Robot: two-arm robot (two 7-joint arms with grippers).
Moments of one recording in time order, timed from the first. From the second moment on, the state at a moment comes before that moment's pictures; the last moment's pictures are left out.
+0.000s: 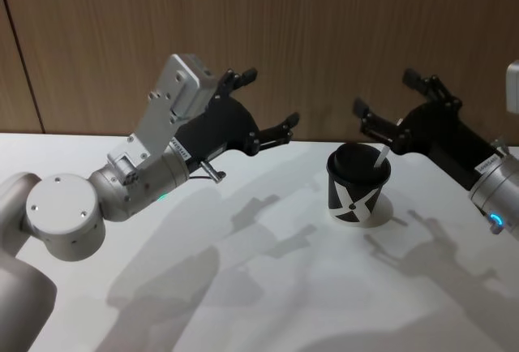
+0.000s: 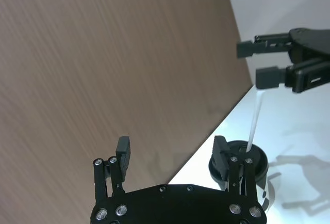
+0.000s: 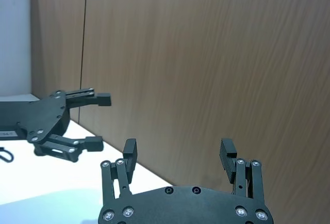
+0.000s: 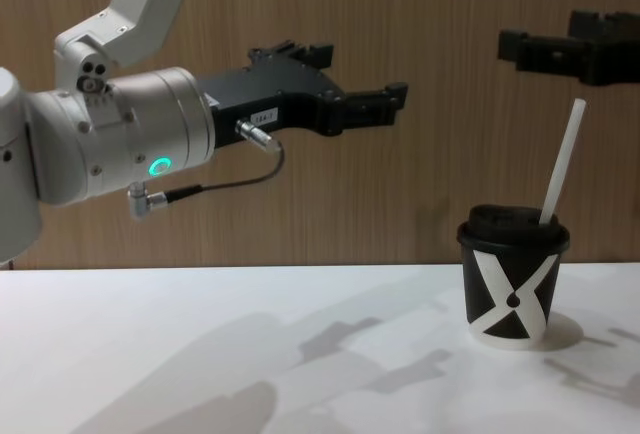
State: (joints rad) left arm -0.49 0.25 0.42 -1.40 -0.16 -0.13 -0.47; right arm 0.28 0.46 -0.26 -1.66 0.39 0.03 0.39
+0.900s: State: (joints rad) left arm -0.53 0.25 0.46 -1.38 -0.16 -0.18 -0.51; right arm 0.28 0.46 -0.28 -1.65 0.40 0.03 0.40
